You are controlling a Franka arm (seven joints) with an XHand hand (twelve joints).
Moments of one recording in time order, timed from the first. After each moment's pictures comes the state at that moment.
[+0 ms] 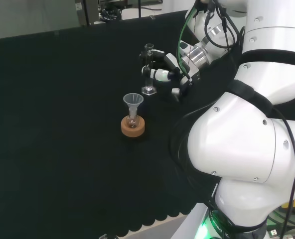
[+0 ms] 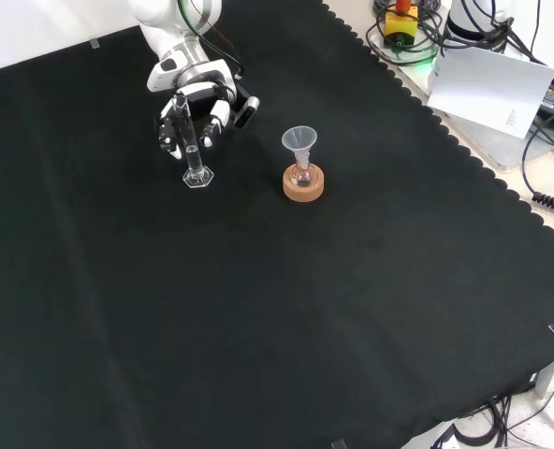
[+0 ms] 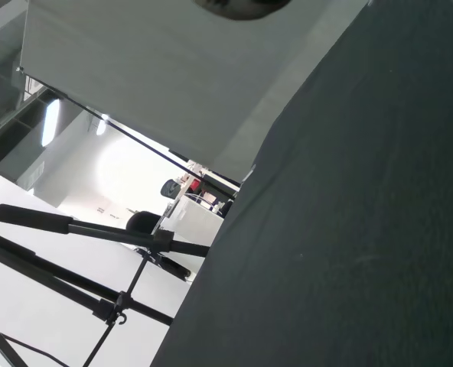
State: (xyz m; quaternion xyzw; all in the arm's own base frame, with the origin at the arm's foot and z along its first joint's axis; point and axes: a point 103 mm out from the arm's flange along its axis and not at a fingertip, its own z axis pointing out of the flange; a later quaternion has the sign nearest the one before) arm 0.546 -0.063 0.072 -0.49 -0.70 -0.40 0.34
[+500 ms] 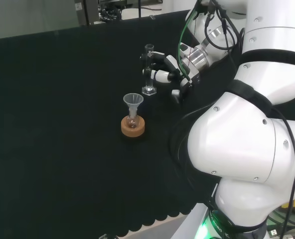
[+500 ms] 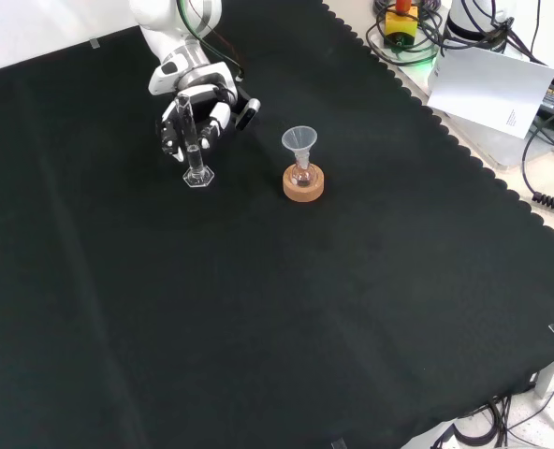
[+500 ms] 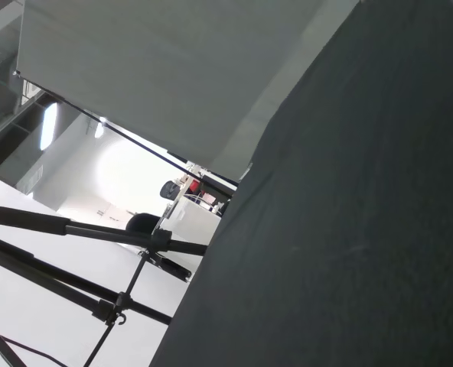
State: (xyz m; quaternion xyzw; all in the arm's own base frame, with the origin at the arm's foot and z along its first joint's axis) arm 0.544 -0.064 0.065 -0.49 -0.70 -0.40 0.35
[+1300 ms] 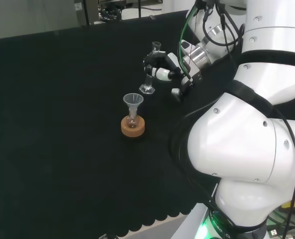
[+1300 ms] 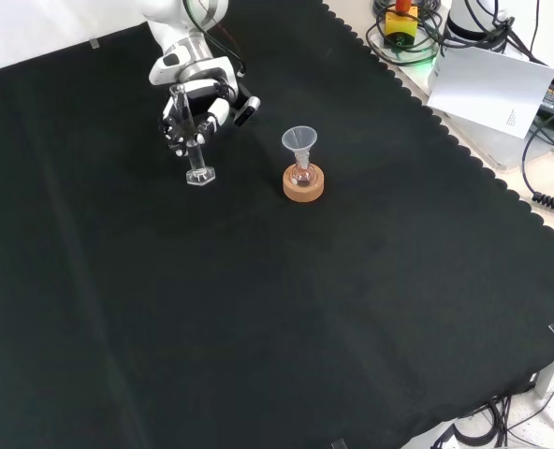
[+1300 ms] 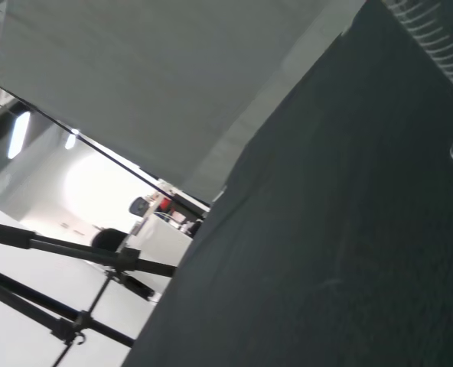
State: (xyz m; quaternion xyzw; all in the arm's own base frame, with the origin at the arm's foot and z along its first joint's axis) arm 0.546 -0.069 0.075 -0.52 -0.70 -0.39 0.30
